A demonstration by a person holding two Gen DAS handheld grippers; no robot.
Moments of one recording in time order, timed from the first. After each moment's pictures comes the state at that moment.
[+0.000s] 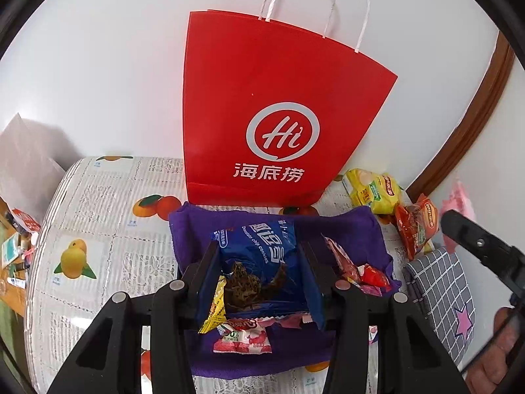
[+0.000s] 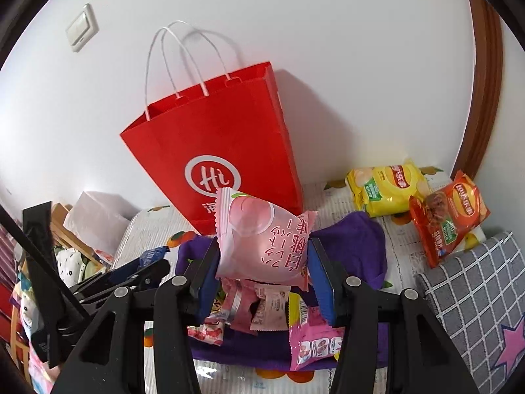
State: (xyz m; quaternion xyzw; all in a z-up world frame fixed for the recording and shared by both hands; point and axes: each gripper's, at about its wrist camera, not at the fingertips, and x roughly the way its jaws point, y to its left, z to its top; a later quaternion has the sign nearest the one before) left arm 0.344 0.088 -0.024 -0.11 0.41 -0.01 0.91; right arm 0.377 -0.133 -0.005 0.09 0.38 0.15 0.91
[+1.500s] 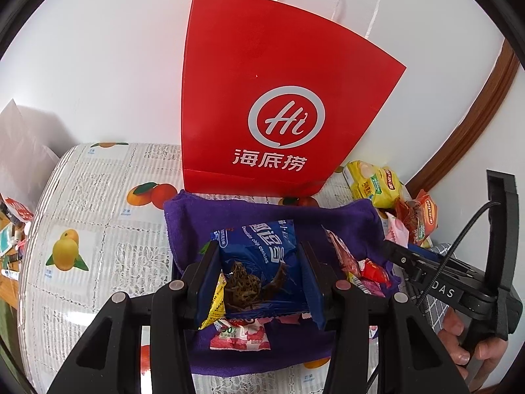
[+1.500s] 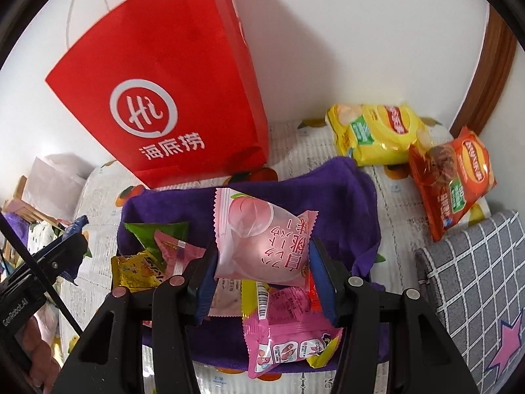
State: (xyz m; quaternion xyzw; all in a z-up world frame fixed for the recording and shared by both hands) left arm 0.348 0.088 -0.038 -0.13 0.43 -0.02 0.89; right arm 0.425 -0.136 -0.081 0.04 0.50 0.12 0.86
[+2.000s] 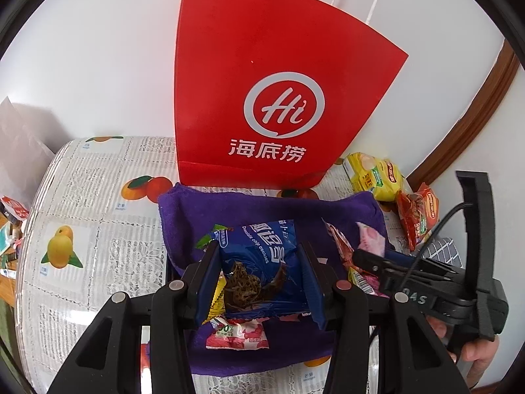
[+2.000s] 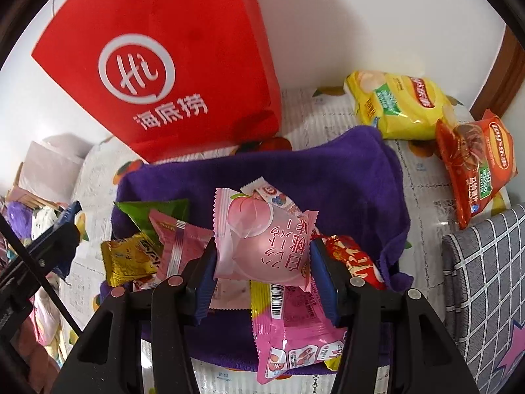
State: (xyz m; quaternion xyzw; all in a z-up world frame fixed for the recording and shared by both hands) left arm 0.352 0.085 -0.046 -0.12 0.44 -0.02 0.89; right arm 0.436 -0.116 -0.113 0.03 0.55 0.13 0.83
